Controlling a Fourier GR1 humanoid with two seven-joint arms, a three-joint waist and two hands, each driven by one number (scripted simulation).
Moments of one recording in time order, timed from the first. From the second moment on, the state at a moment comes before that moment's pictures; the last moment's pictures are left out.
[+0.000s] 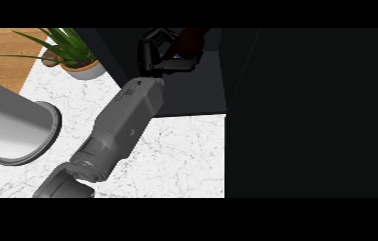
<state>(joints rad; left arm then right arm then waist) -1.09 0.00 0.00 -0.28 0.52 0.47 -0.72 -0.07 -0.11 -0.02 -2.39 -0.31 0.19 0.56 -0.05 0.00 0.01</state>
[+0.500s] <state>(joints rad) -1.11 0.00 0.02 -0.20 0.51 0.47 -0.75 -0.08 -0.11 0.00 -2.38 -0.30 0.20 0.55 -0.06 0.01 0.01</state>
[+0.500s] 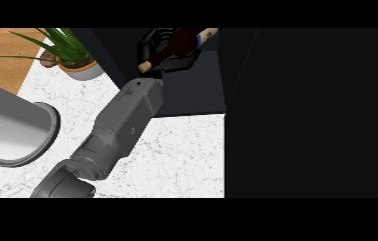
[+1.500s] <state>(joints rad) -1.10 0.00 0.04 -0.12 0.46 0.55 -0.81 -0.08 -0.11 0.01 -2.38 -0.30 0.20 0.53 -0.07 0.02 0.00</state>
